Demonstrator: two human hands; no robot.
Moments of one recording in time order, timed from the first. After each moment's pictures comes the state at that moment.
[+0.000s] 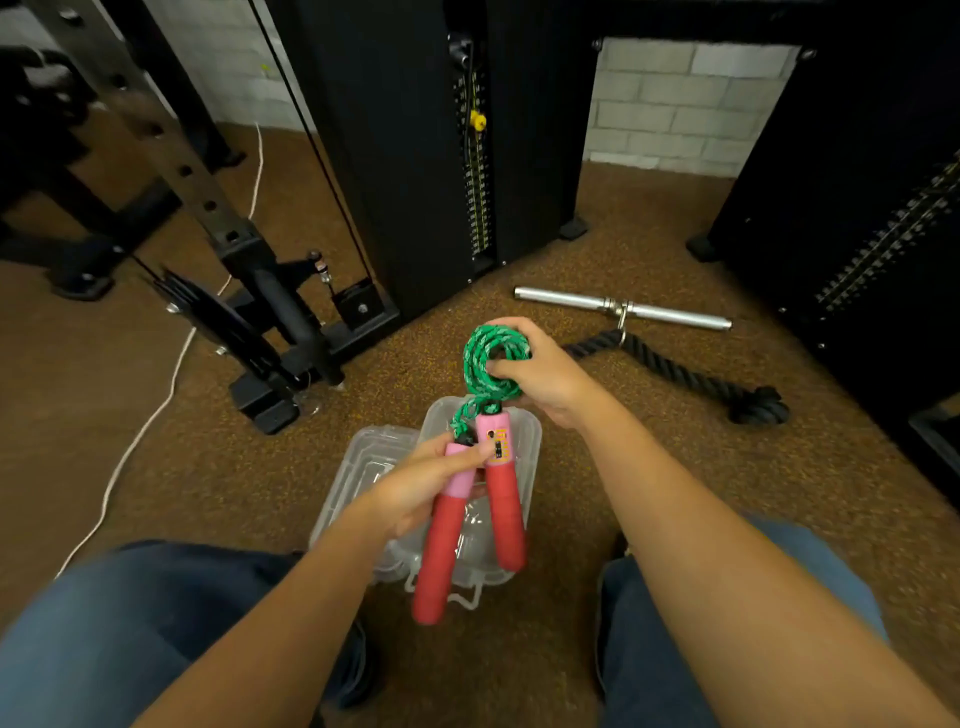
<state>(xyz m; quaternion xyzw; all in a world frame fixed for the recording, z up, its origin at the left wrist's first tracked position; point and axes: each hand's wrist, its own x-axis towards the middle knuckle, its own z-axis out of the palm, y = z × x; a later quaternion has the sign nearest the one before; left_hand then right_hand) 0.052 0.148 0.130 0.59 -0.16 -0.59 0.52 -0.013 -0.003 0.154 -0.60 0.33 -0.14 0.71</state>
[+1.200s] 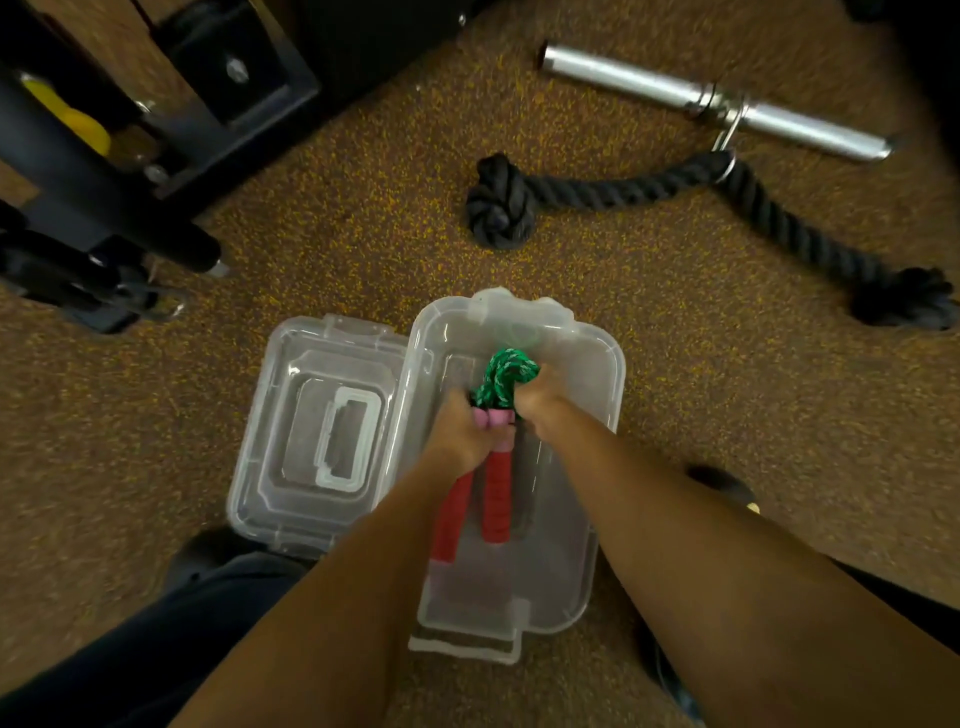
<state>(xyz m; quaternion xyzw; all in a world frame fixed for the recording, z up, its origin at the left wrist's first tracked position) 0.129 0.081 -0.151 0.77 -0.13 -0.55 0.29 0.072 -0.012 -0.183 -0.49 0.69 0.10 0.52</state>
